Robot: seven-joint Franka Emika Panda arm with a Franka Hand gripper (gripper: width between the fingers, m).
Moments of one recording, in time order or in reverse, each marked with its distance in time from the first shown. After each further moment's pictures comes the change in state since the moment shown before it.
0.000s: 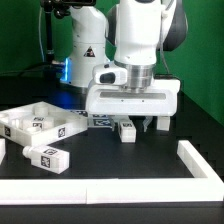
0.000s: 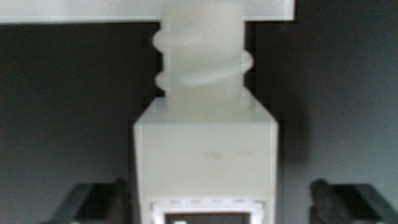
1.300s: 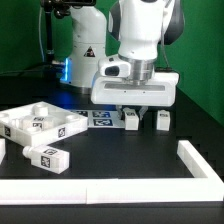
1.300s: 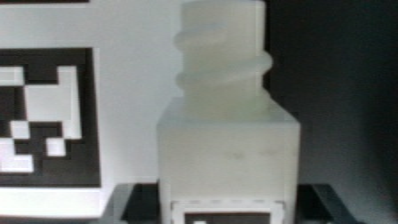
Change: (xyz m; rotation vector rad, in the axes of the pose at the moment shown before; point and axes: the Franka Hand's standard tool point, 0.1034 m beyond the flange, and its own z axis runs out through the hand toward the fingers) arm -0.064 -0.015 0.004 -0.014 -0.057 -0.009
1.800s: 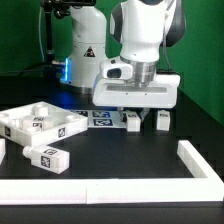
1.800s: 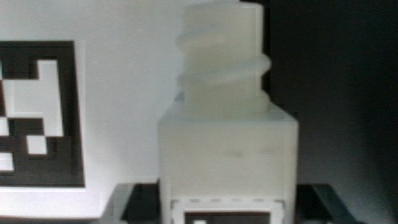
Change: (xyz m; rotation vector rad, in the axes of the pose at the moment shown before) arm 0.001 -0.003 0.001 -0.001 0.006 -0.009
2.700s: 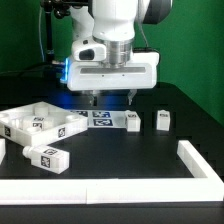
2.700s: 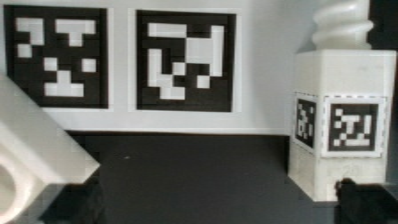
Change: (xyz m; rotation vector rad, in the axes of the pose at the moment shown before) arm 0.012 0.058 -0.050 0.052 -0.062 -0.042
